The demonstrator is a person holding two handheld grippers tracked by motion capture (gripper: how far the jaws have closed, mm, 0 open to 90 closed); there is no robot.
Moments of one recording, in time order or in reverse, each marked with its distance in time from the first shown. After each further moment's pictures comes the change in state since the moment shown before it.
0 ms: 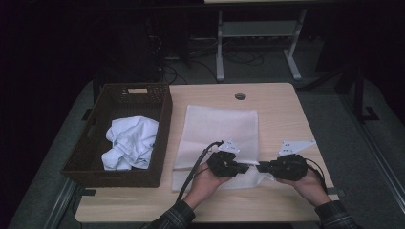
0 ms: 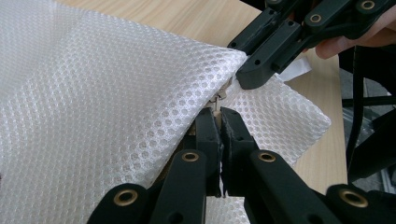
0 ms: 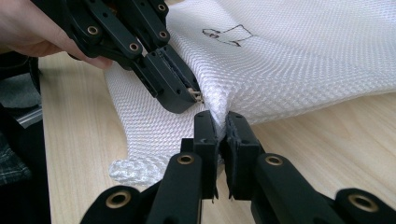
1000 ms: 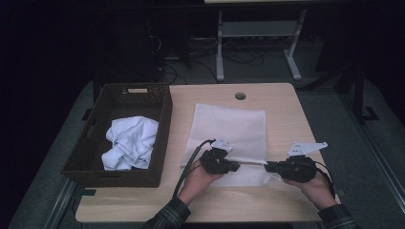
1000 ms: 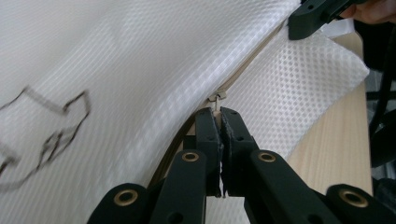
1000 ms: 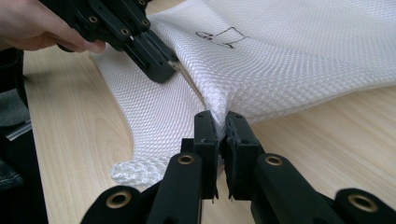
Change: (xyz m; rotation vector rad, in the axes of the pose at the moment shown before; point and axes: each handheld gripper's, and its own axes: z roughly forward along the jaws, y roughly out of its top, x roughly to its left) left arm 0.020 -0.010 -0.013 0.041 0.032 -0.029; right arm -0.004 -0.013 -0.019 -0.023 -0.064 0.074
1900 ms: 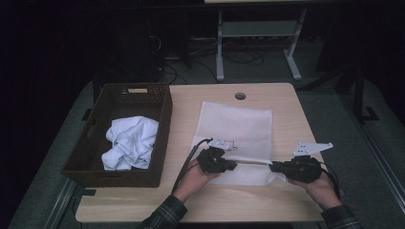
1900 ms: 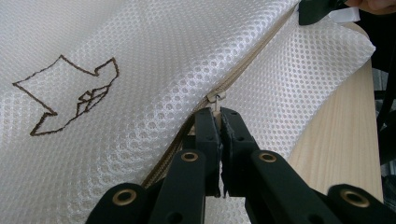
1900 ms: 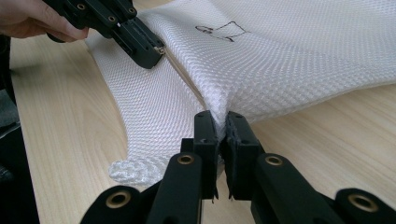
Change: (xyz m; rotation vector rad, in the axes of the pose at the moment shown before) left arm 0.008 -0.004 -0.002 0.010 0.002 -0.006; right arm -0.007 -0.007 -0.008 0.008 -0.028 0.015
